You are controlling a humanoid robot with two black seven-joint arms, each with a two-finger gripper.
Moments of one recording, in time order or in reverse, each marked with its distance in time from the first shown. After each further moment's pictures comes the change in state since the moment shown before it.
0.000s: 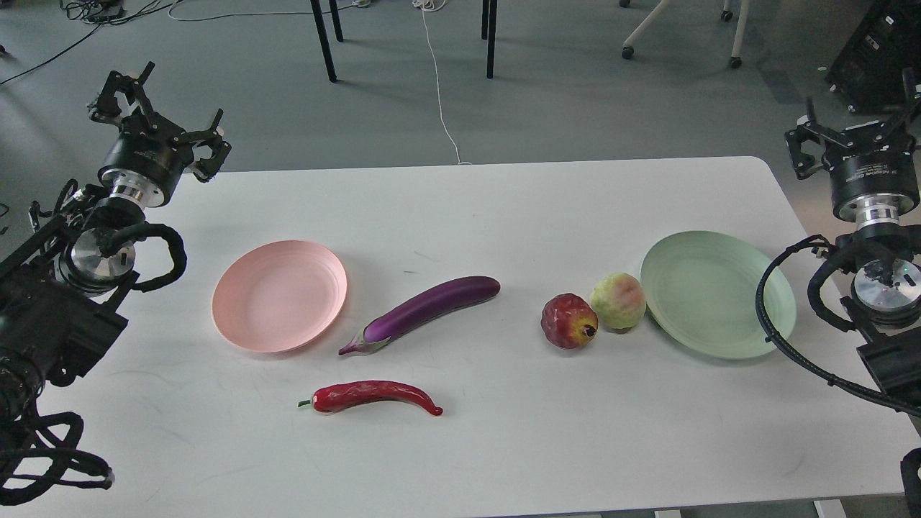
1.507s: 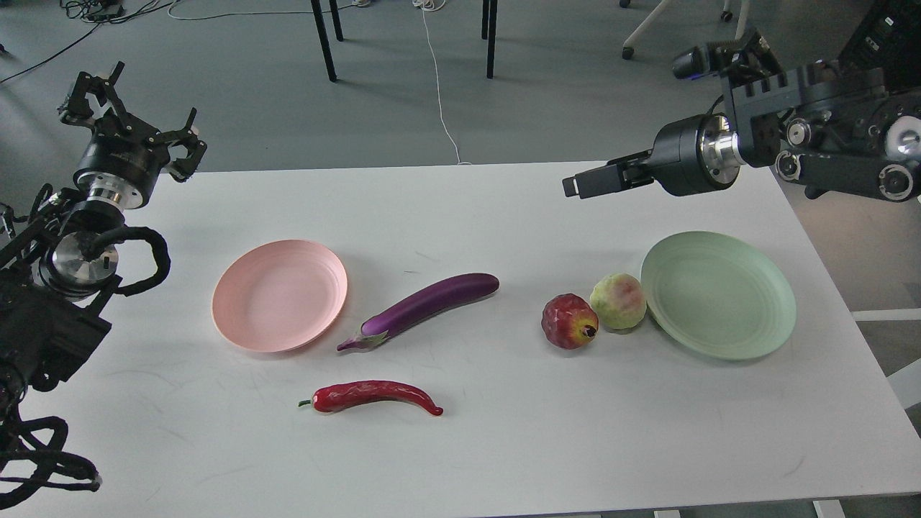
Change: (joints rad) left arm 0.001 0.031 -0.009 -0.001 -0.001 0.007 -0.027; right arm 1.187 0.031 -2.005 0.426 -1.032 -0.297 0.080
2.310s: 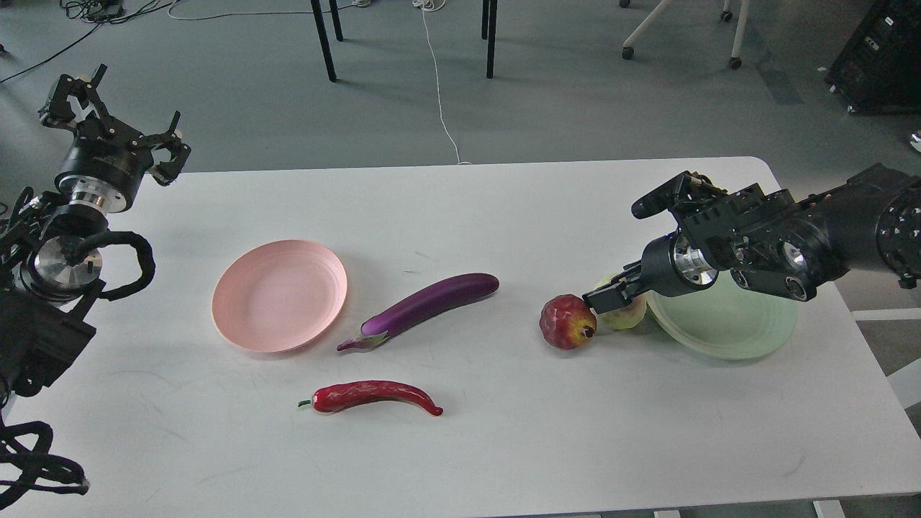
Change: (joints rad) left arm 0.013 0.029 0.008 0.005 0.002 -0.005 -0.003; right arm -0.307 0.188 -0.191 -0.214 0.030 -0.086 0.015
